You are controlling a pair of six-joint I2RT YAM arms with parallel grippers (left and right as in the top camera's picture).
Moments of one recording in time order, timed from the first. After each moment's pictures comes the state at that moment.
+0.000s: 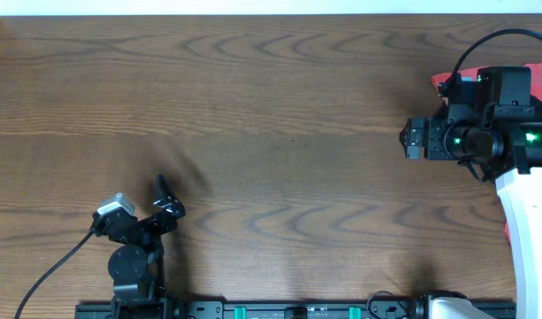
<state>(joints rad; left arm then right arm) 0.05 0.01 0.06 -0.20 -0.16 -0.40 -0.03 1.33 1.35 -1.11 -0.17 0.01</state>
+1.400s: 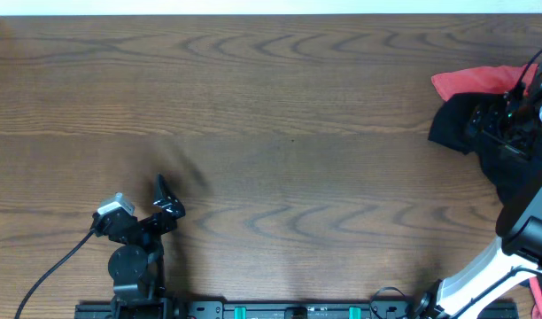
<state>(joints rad) 0.05 0.01 0.06 -0.20 -0.16 -0.40 -0.45 2.00 1.60 -1.11 -0.11 0.09</state>
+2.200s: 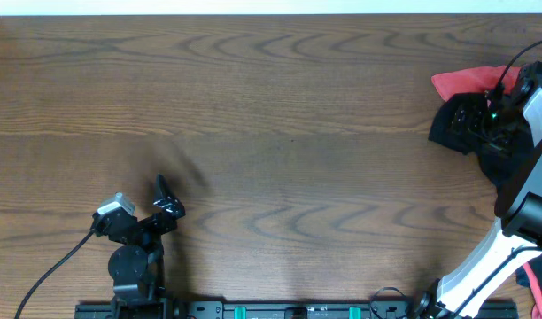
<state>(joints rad) 0.05 0.01 0.06 -0.20 -0.16 -0.40 -0.44 2.14 1.60 -0.98 -0.21 0.03</state>
